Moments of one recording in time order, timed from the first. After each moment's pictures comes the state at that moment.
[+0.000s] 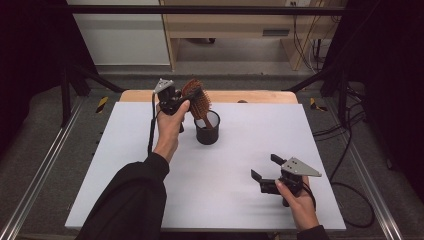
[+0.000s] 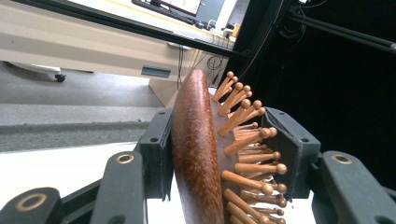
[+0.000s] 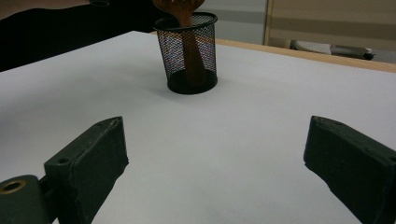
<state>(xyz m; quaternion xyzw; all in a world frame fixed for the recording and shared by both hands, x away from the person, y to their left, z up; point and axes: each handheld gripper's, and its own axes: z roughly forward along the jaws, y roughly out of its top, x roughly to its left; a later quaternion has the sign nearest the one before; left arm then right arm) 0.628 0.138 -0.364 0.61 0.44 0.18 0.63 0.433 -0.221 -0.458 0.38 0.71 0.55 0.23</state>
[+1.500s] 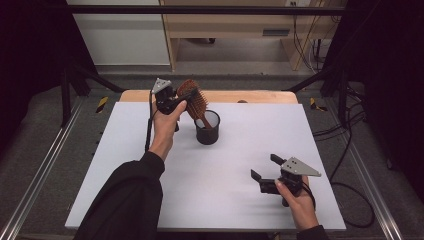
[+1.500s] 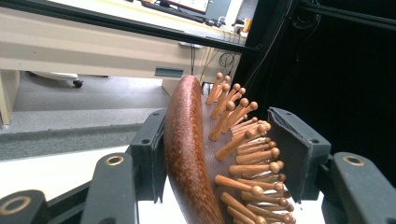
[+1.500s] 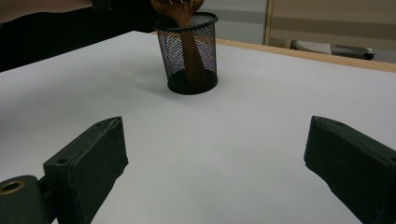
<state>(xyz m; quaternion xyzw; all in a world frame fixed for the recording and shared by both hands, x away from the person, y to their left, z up) 0.637 0.150 -0.370 0.62 0.43 0.21 0.61 0.434 -0.220 -0.459 0.38 0.71 0.55 0.23</state>
